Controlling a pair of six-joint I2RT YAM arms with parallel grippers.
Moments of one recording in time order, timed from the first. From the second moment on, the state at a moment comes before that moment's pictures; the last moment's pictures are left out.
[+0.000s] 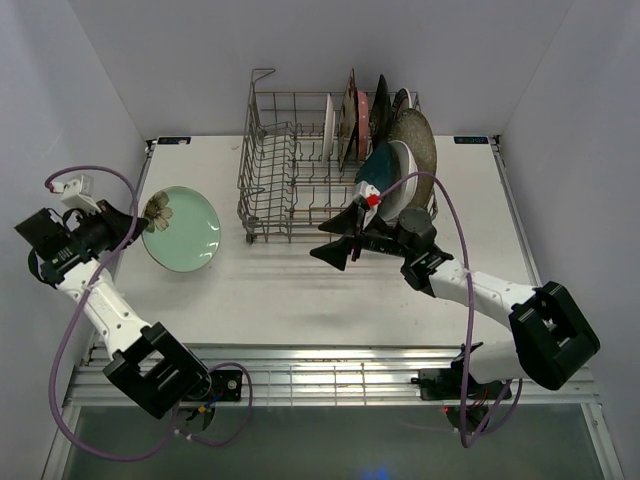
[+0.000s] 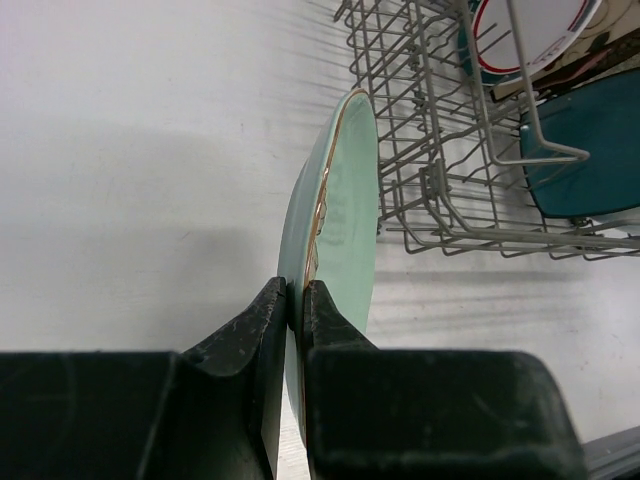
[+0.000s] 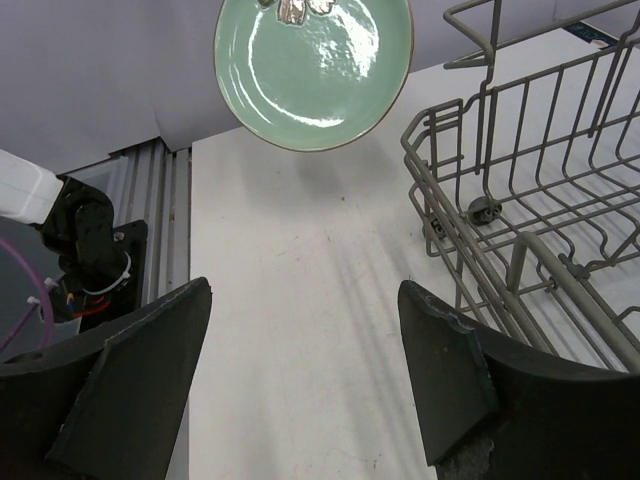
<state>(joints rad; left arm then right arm) 0.81 1.14 1.05 -0.56 1.00 0.10 0.68 1.33 0.69 0.72 -0.68 0.22</state>
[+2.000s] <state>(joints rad) 0.44 1.25 1.50 -0.65 1.23 -0.20 0.72 1.75 1.14 0.94 -0.80 0.73</state>
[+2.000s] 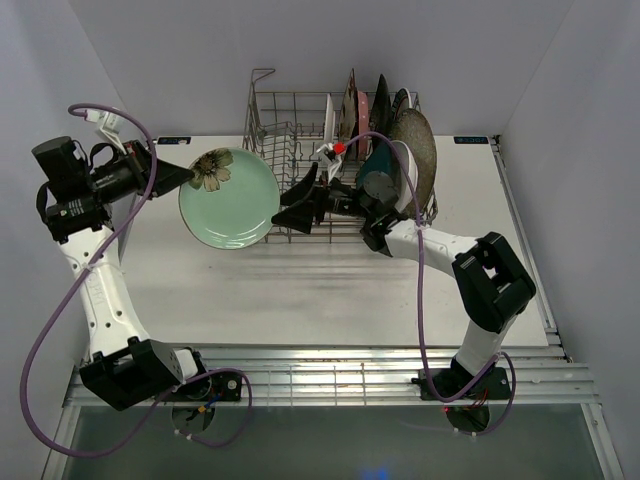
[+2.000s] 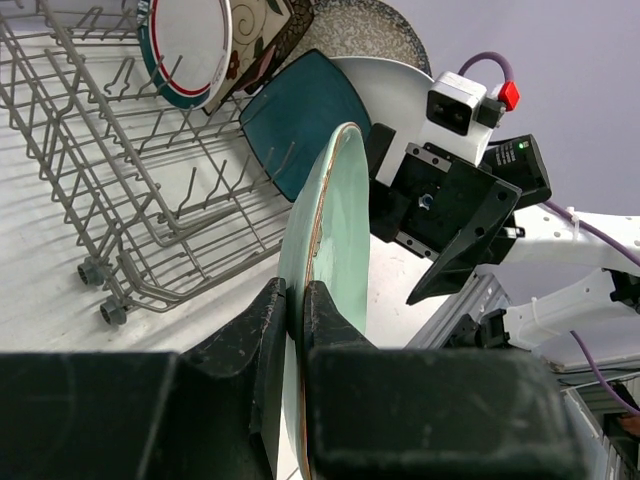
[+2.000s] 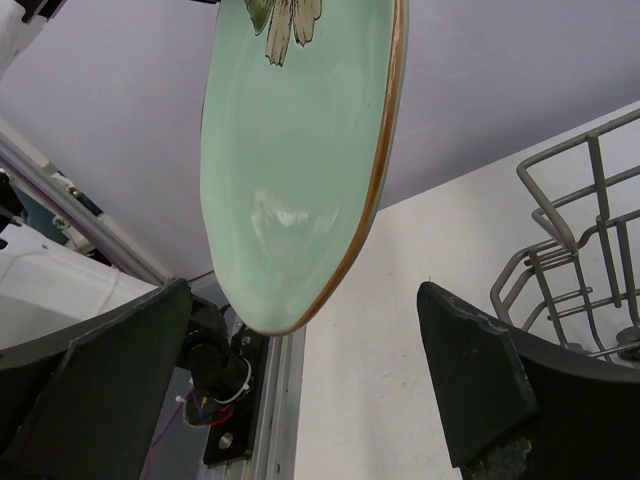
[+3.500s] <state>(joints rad) 0.41 1.26 1.46 -0.56 1.28 -0.25 0.73 1.76 1.30 0.61 -0.64 0.80</state>
